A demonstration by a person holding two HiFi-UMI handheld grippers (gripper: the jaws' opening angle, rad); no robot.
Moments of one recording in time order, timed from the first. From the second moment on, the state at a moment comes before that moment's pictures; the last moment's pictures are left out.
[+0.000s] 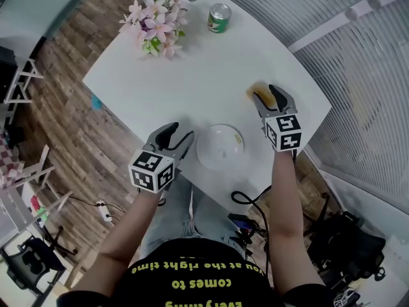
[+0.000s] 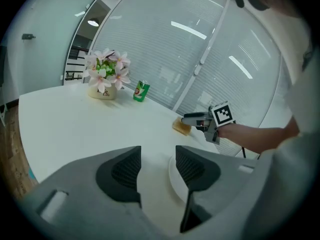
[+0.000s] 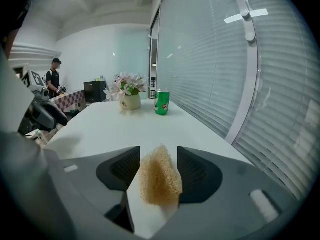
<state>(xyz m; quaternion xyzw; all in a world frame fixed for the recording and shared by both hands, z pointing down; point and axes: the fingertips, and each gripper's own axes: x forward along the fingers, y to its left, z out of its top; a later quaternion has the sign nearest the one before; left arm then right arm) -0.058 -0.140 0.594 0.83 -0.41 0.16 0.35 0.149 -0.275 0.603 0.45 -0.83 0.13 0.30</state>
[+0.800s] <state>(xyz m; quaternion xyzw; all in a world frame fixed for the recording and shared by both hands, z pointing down) -0.030 -0.091 0.634 0.80 -0.32 0.17 0.48 0.158 -0.267 0.644 0.42 -0.83 0.17 0.34</state>
